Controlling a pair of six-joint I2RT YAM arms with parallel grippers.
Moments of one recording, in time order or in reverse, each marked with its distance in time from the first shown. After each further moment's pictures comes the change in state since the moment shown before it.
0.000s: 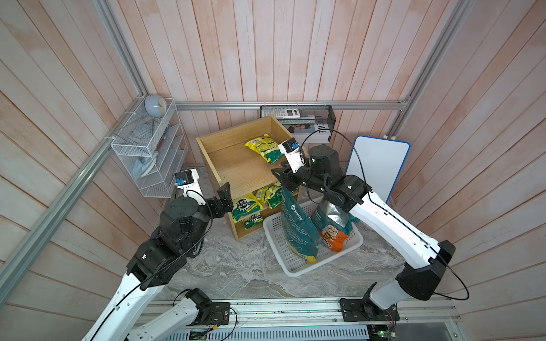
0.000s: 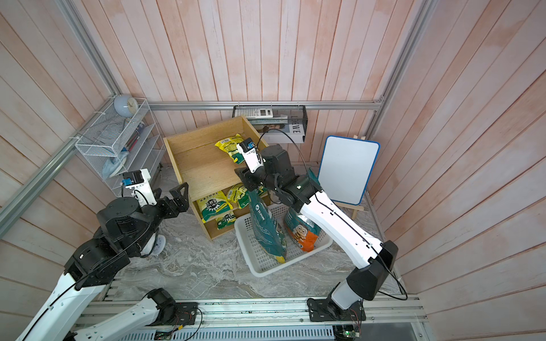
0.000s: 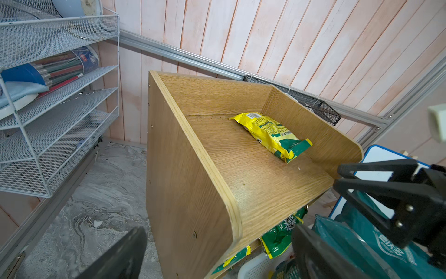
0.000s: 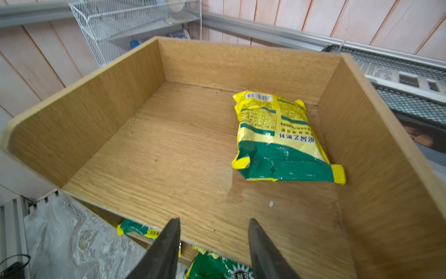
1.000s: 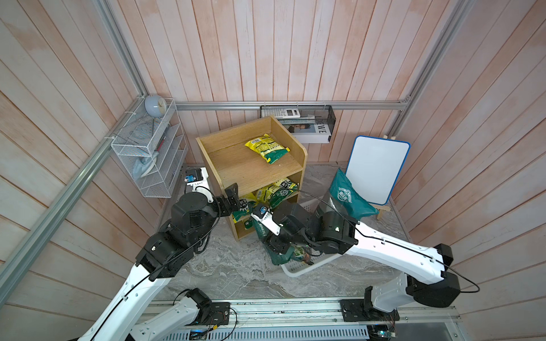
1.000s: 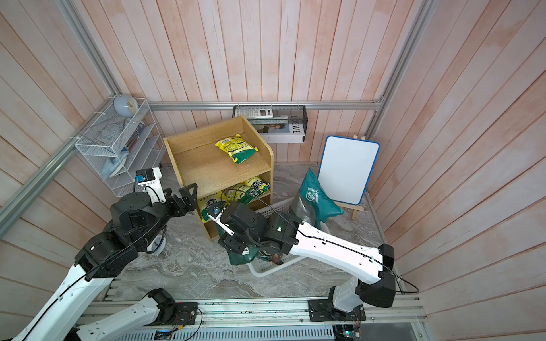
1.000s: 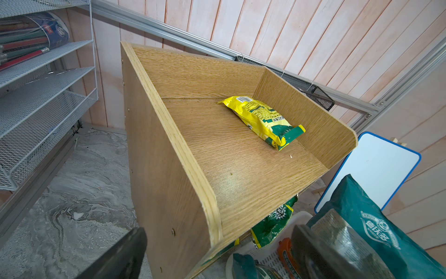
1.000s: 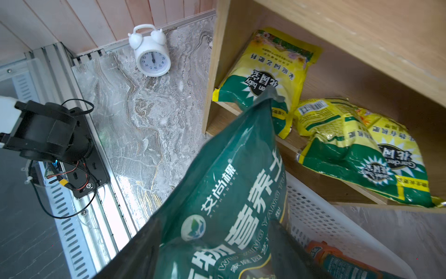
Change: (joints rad) left arm 0.000 0.055 0.013 -0.006 0.063 -0.045; right arm 0.468 -0.047 -0.112 -0.385 0.254 0.085
